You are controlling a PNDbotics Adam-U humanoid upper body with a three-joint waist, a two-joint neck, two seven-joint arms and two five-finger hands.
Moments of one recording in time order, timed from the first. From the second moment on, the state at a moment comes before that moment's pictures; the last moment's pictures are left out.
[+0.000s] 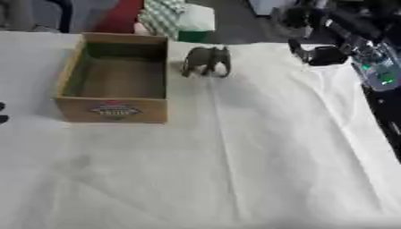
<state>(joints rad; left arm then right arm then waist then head) -0.18 0.32 0.08 -1.80 0.25 0.04 -0.01 -0.88 -0.53 -0.09 -0.84 0.34 -0.69 0.47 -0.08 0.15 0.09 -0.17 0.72</state>
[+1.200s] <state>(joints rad) -0.20 0.32 0.05 -1.80 0.25 0.03 -0.06 -1.05 -0.38 -0.11 -0.58 0.75 -0.78 0.34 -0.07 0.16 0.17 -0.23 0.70</state>
